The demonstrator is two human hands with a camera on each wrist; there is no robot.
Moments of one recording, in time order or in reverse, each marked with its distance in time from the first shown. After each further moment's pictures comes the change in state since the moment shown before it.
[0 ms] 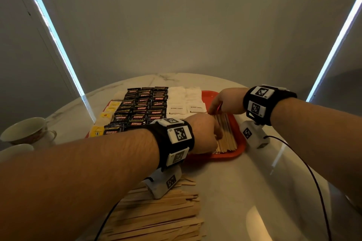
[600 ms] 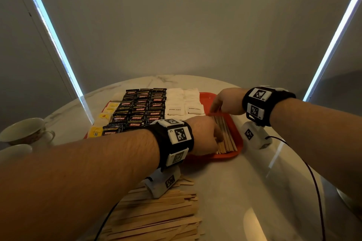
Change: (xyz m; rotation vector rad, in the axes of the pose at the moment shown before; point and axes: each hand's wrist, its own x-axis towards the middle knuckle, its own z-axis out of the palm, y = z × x) left_hand 0.000 0.001 0.001 0.012 -0.046 0.063; right_hand -0.008 0.000 -0.003 -0.066 0.028 0.030
